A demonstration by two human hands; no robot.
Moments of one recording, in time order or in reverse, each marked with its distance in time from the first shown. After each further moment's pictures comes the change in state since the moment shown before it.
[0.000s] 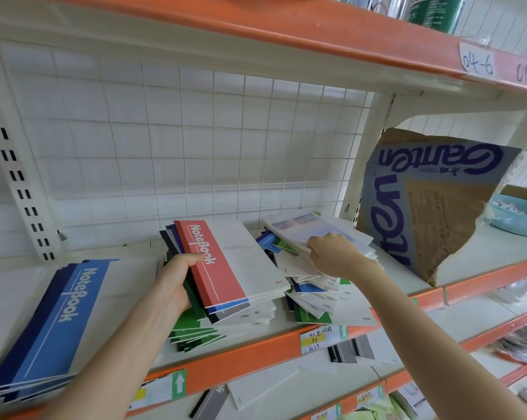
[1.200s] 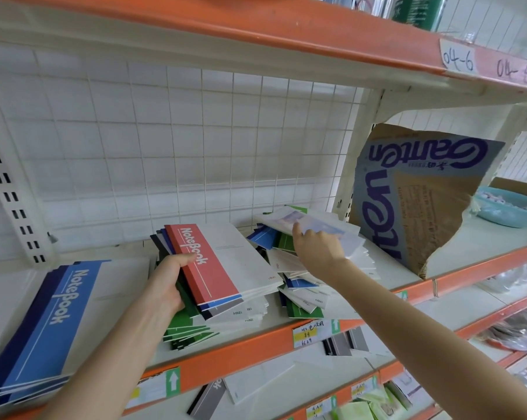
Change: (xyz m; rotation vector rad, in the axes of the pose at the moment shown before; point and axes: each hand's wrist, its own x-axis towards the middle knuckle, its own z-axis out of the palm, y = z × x) left_hand -0.005 -0.002 0.002 -0.020 0.012 0.022; right_hand -0.005 -0.018 0.007 -0.375 0.131 -0.005
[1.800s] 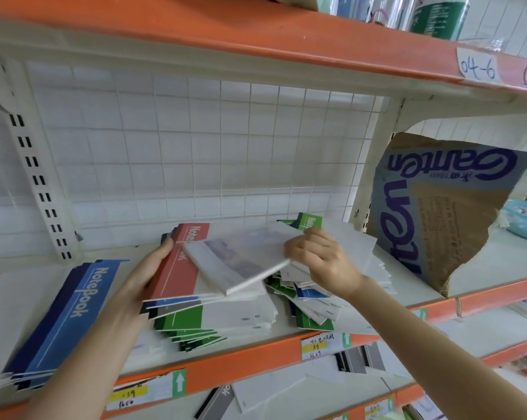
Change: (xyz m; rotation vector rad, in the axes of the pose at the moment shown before) left_hand -0.013 0.029 -0.029 0.167 -0.028 0.046; right_hand 0.008 0.007 0.025 0.569 1.130 -0.668
